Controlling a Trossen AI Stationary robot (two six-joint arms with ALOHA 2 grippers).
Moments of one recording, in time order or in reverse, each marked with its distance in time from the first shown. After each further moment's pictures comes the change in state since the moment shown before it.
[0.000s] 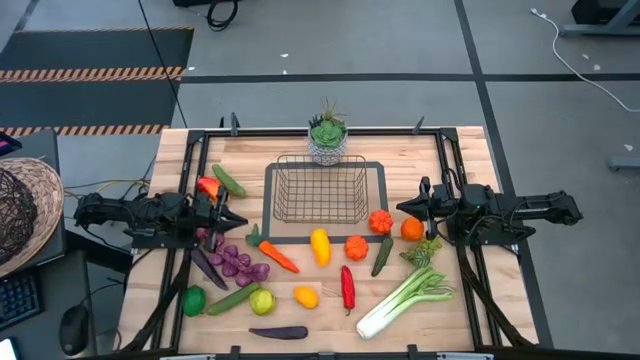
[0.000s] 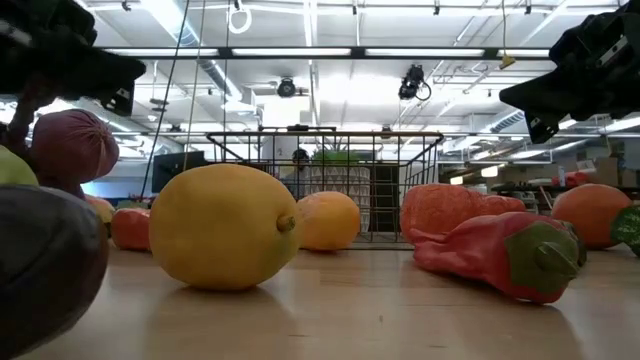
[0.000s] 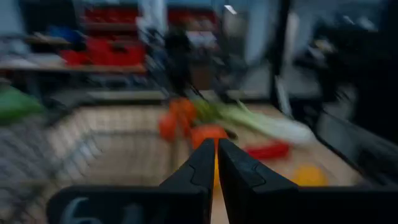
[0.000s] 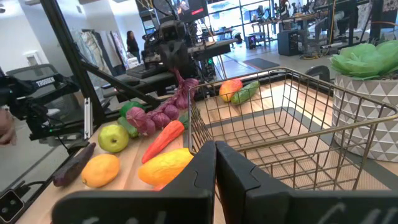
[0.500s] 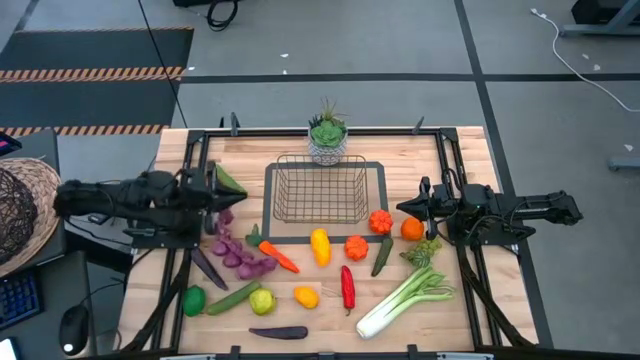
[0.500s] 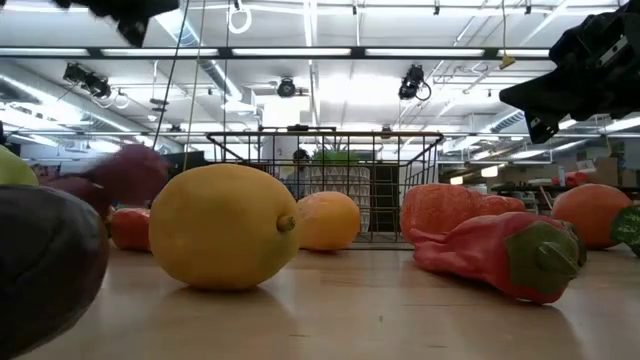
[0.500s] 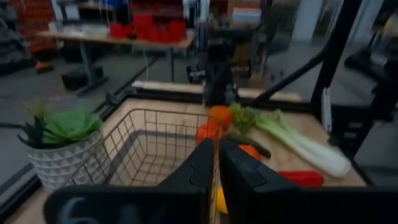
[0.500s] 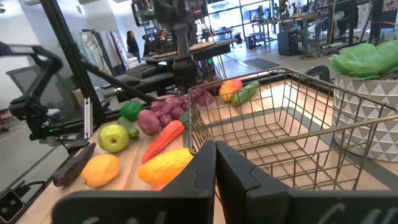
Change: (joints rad) left arm 0.023 0.475 0.565 -0.287 -0.138 -0.054; right arm 0.000 0.000 0.000 0.000 0.000 0.000
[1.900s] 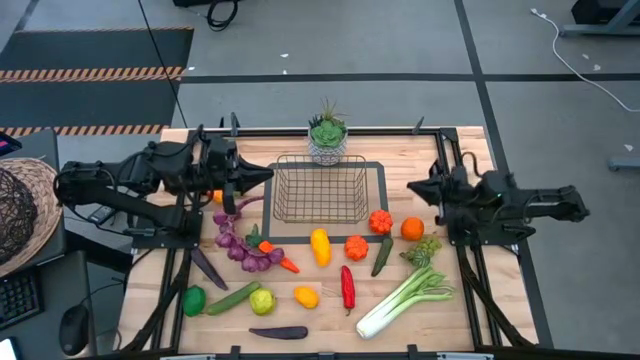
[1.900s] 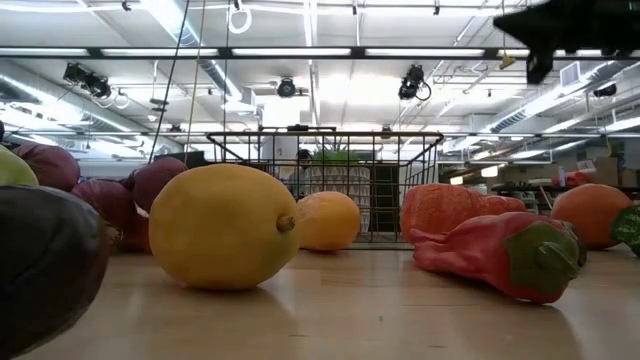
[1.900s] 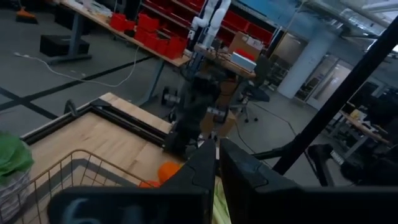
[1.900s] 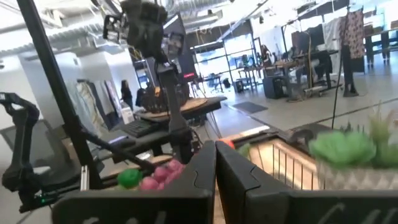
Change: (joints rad) left arm 0.000 0.484 0.599 -0.033 -0.017 -0.411; right arm 0.000 0.146 0.267 0.068 0.084 -0.006
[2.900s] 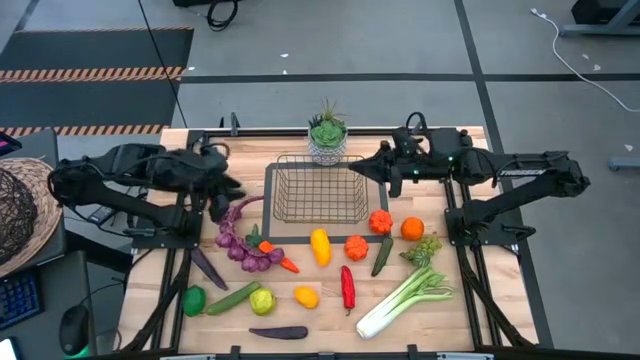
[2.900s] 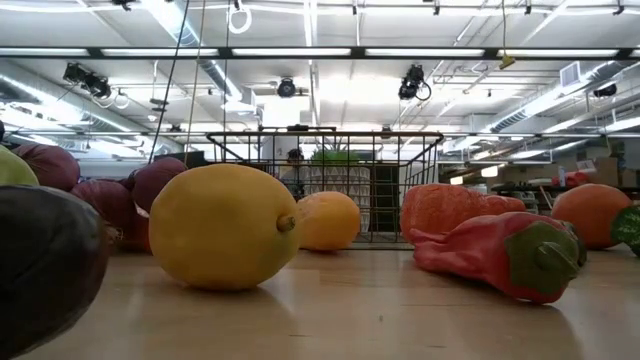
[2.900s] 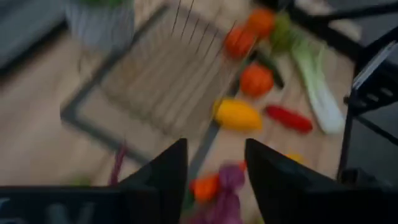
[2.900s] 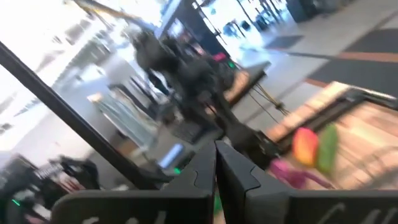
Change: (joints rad) left arm 0.010 0.017 0.151 -0.871 0.041 -0.126; right arm -0.027 0.920 0.825 -0.034 -0.155 0.462
